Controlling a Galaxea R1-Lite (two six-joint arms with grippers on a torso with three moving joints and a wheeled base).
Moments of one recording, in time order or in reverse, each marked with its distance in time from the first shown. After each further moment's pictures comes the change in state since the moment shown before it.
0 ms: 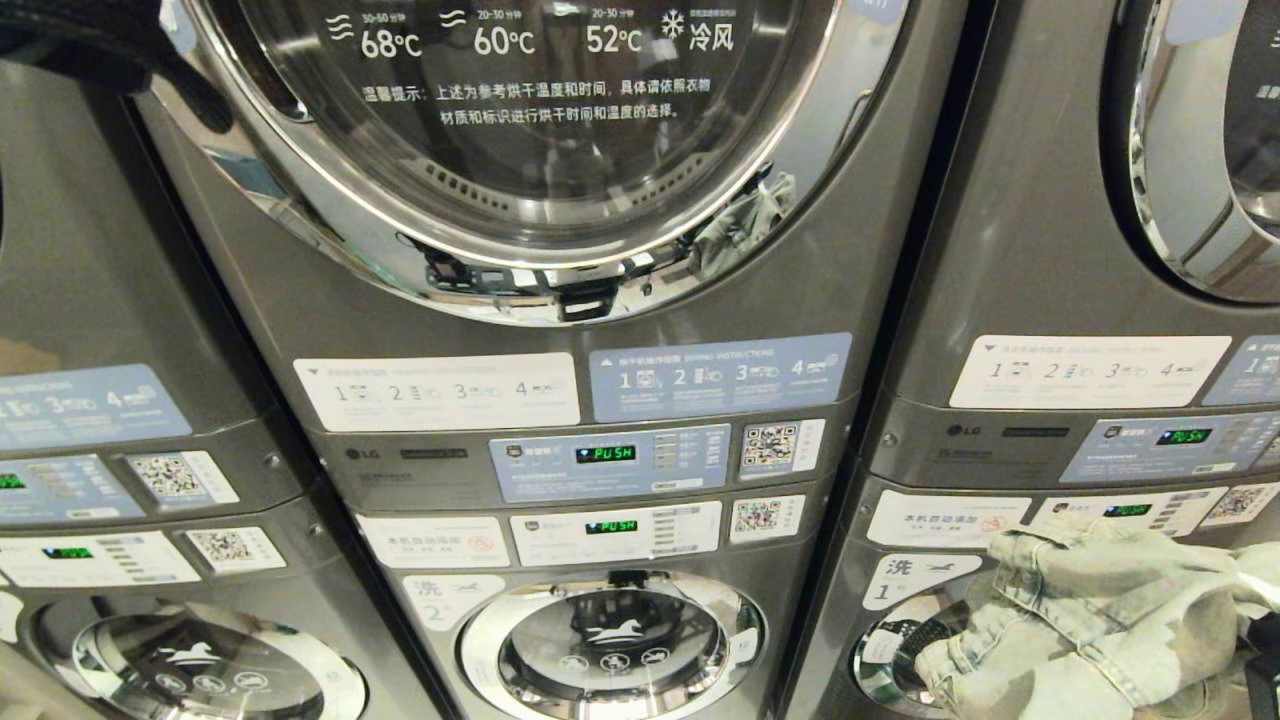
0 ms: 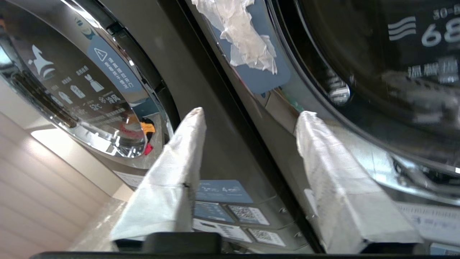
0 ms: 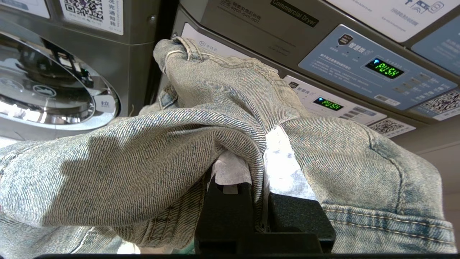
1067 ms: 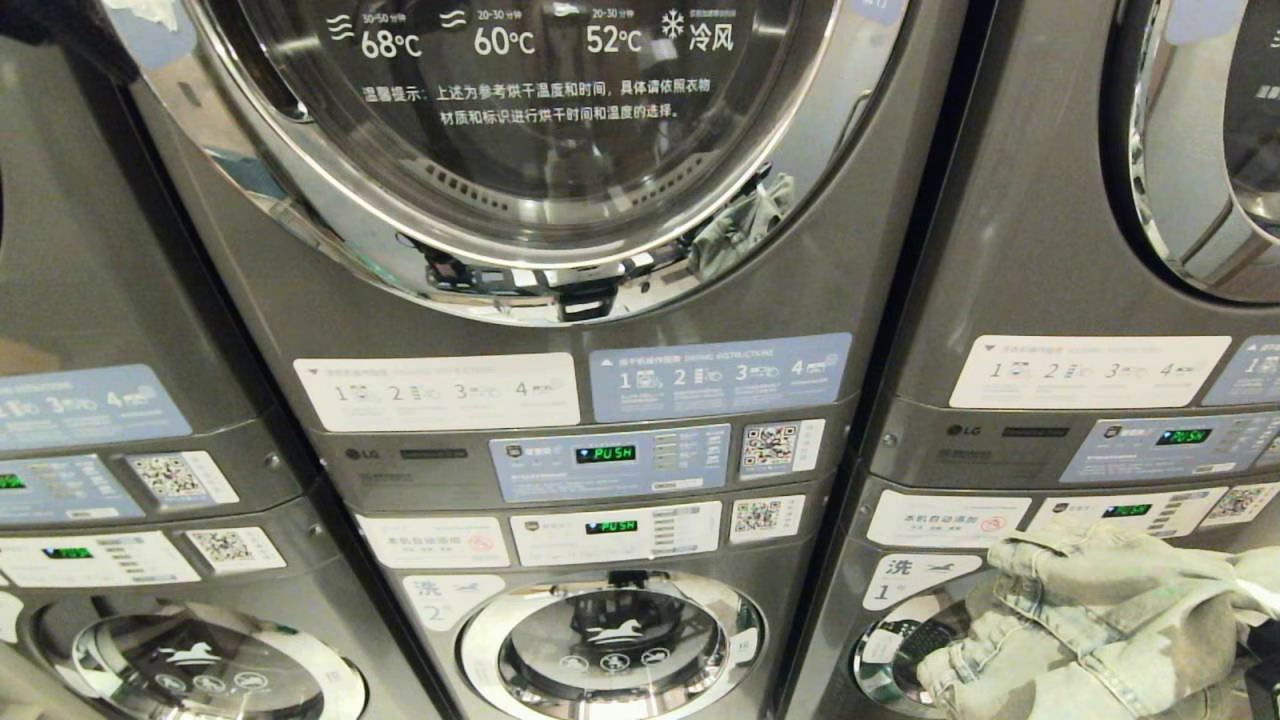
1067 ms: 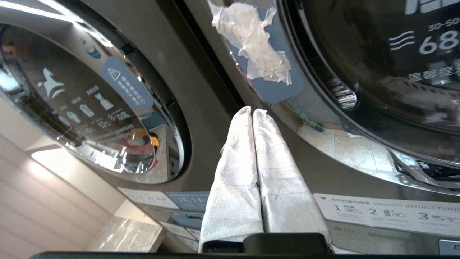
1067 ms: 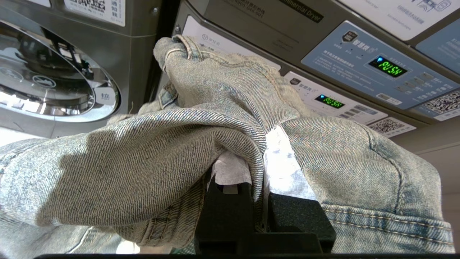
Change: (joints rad) left arm -0.021 -0.054 -0.047 0.085 -0.040 0.037; right arm 0.001 -0.004 -0.005 0.032 0.007 -0.026
